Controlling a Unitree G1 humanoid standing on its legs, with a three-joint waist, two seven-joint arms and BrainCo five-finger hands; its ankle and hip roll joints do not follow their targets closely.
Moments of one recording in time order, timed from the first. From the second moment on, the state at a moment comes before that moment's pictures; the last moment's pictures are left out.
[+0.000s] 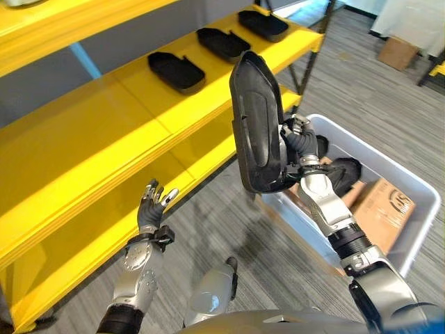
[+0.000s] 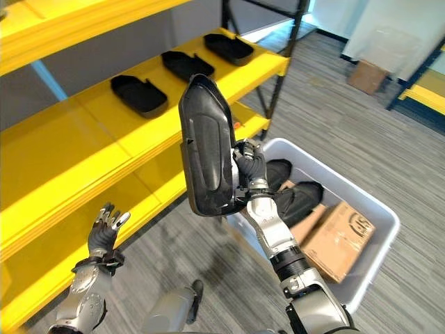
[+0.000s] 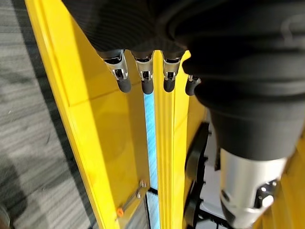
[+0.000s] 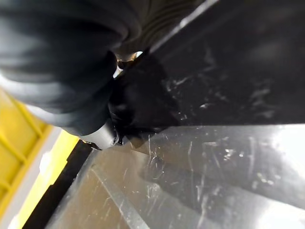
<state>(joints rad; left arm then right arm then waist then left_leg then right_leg) 0.05 0.40 -0.11 0.23 -0.66 -0.20 0.20 -0.48 -0.20 0.33 0.30 0.22 -0.09 -0.39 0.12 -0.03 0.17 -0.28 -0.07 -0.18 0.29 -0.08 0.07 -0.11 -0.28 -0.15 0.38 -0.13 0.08</state>
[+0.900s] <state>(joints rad) 0.05 0.32 -0.16 0.18 -0.64 -0.20 0.16 -0.42 -0.30 0.28 0.31 0.31 -0.11 -0.34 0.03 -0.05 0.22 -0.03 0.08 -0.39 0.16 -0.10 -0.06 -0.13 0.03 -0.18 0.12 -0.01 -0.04</state>
